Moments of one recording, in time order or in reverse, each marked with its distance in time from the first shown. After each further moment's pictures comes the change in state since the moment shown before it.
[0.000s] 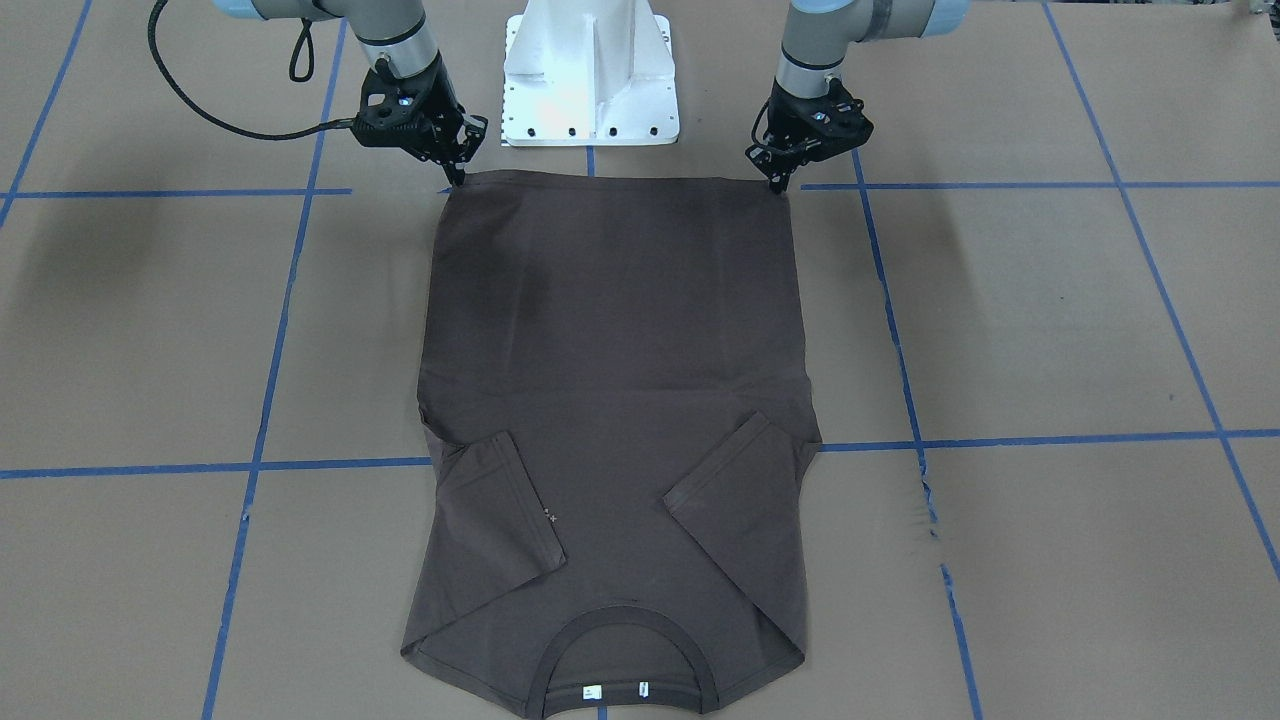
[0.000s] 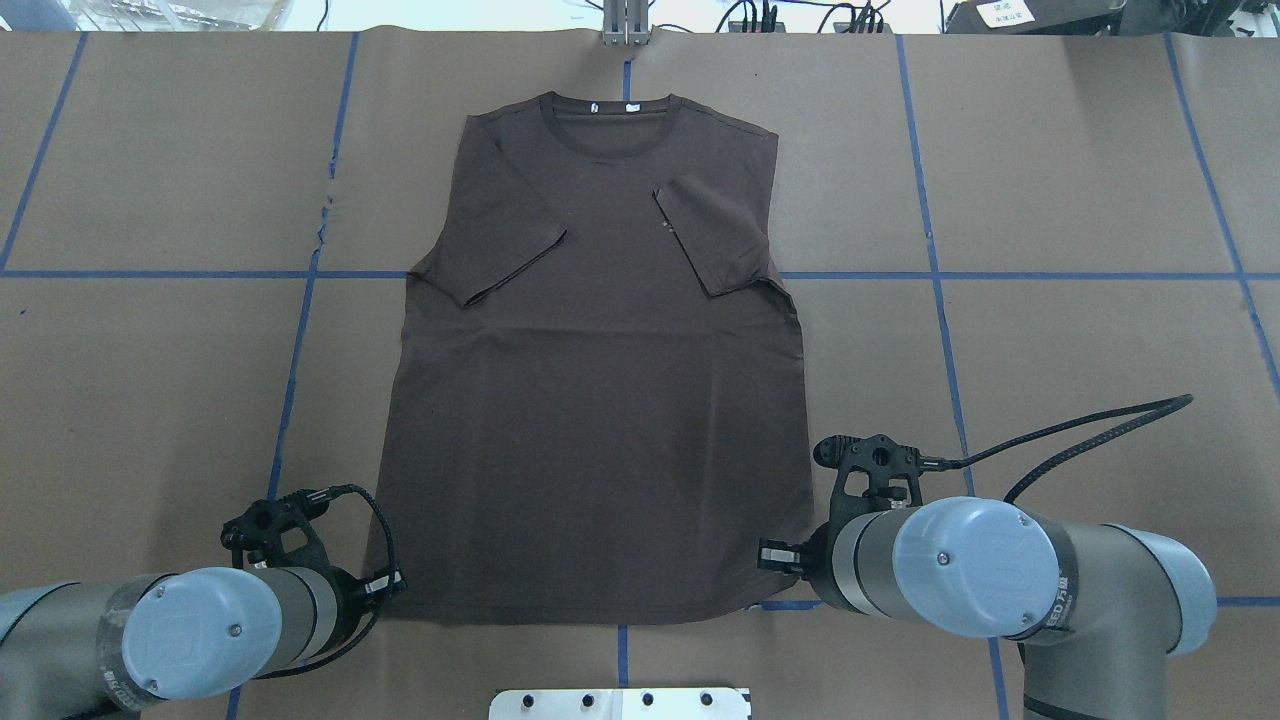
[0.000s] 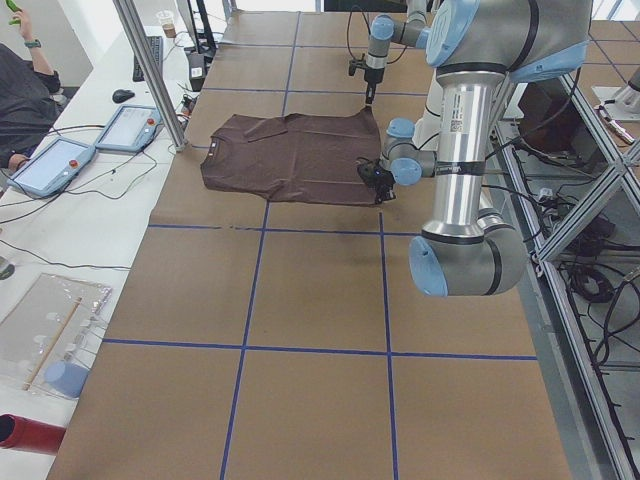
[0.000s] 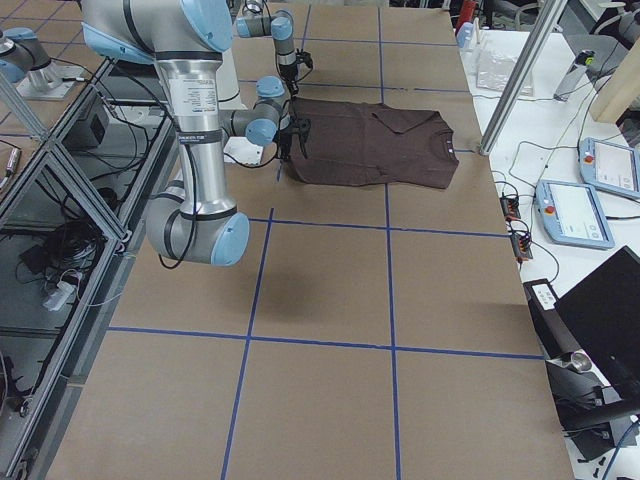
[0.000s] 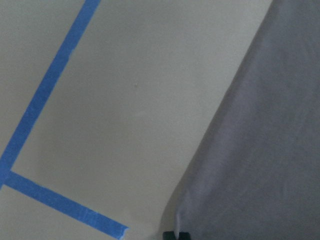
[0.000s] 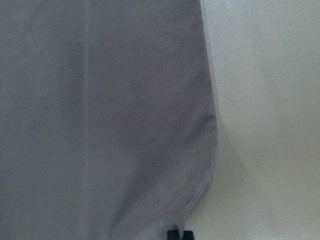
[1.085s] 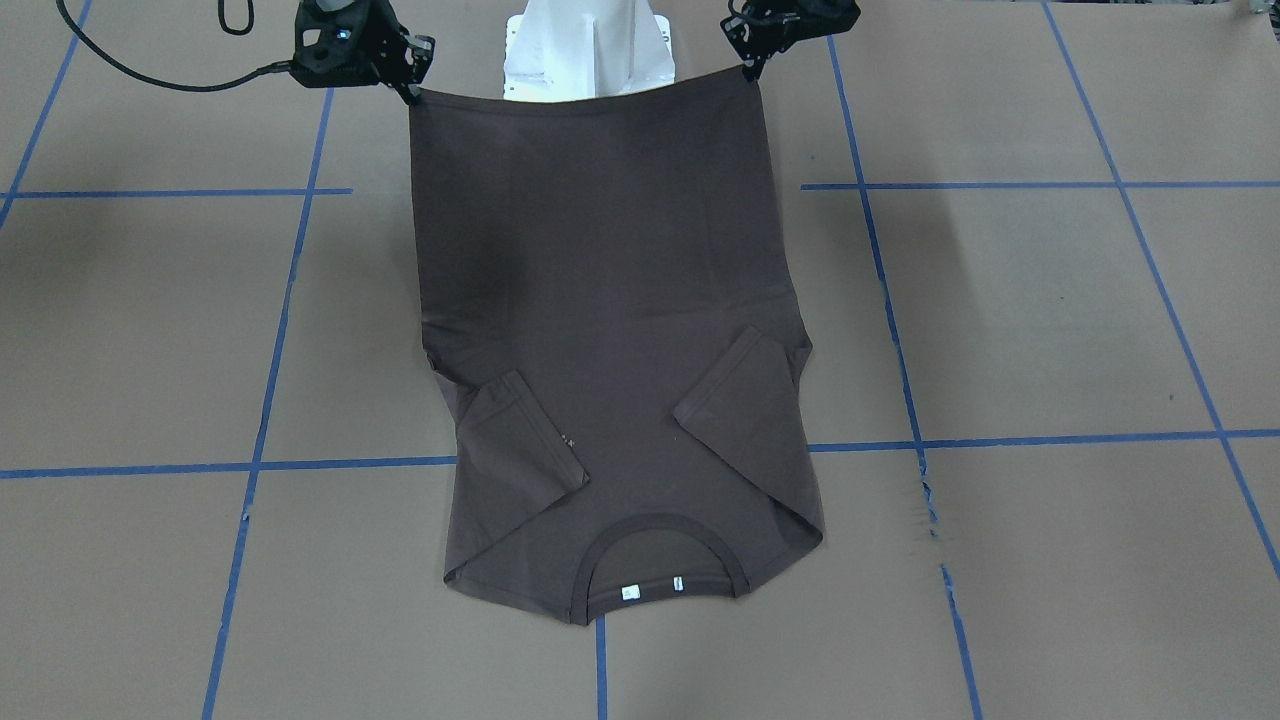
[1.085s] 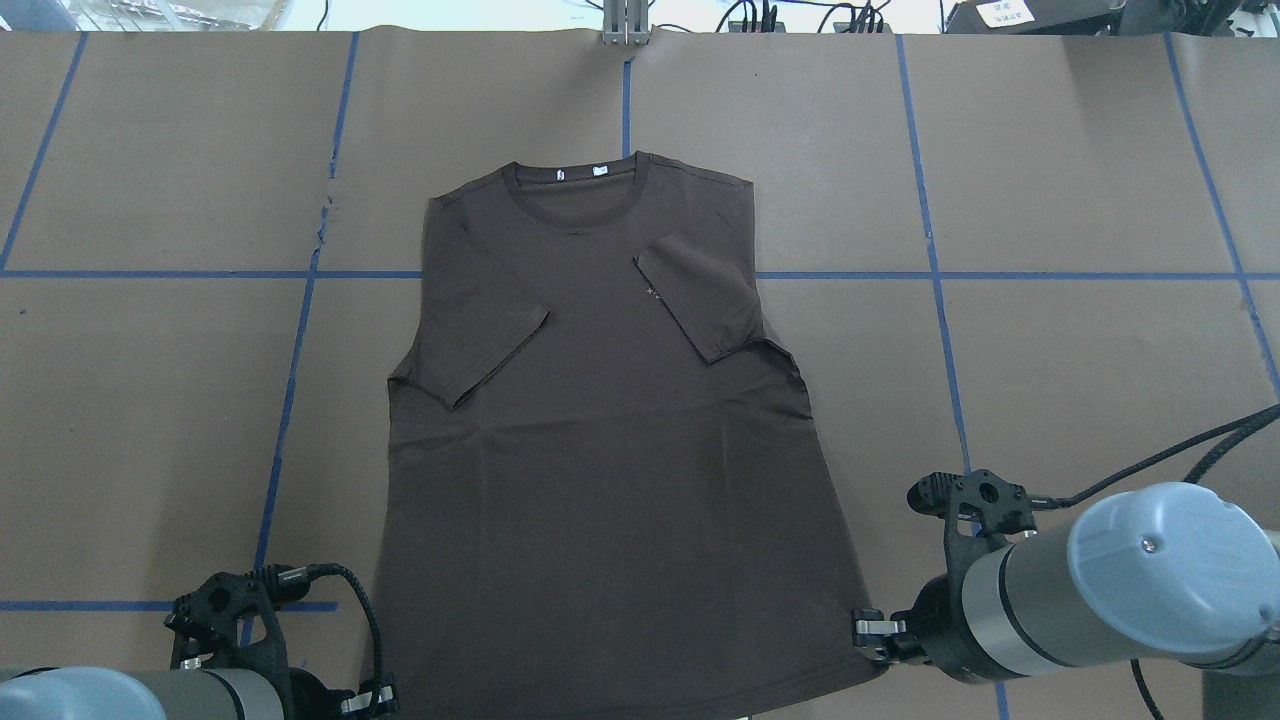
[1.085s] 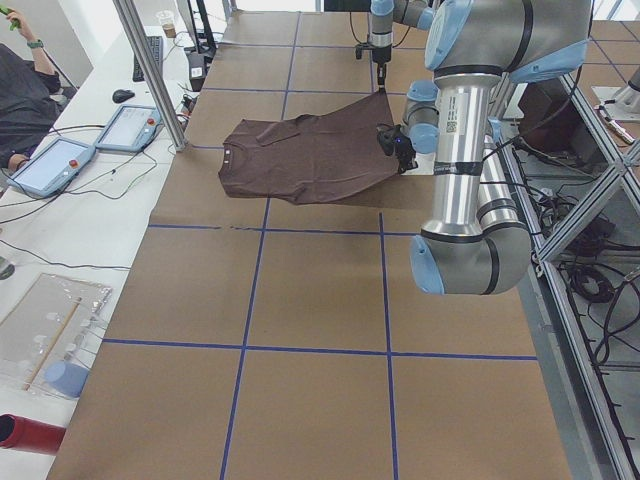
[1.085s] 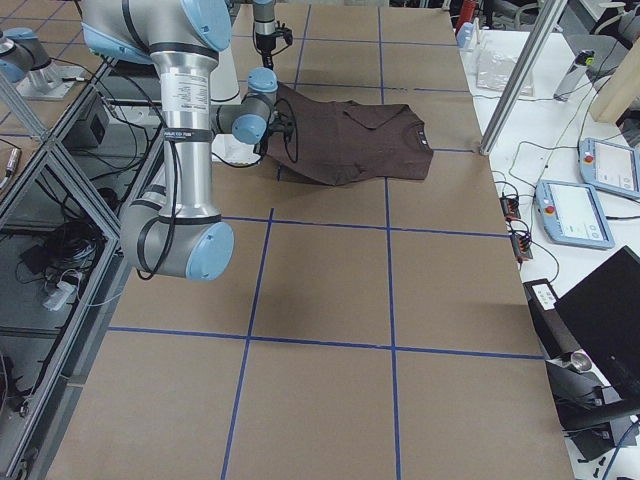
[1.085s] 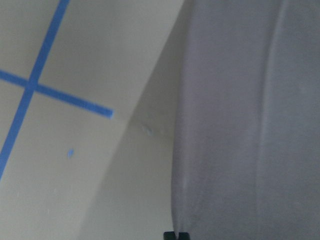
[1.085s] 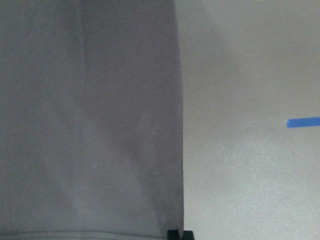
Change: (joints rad) left arm 0.143 0.002 -0.355 0.239 -0.044 0.014; right arm 0.014 -0.202 0.238 -0.010 0.266 -0.023
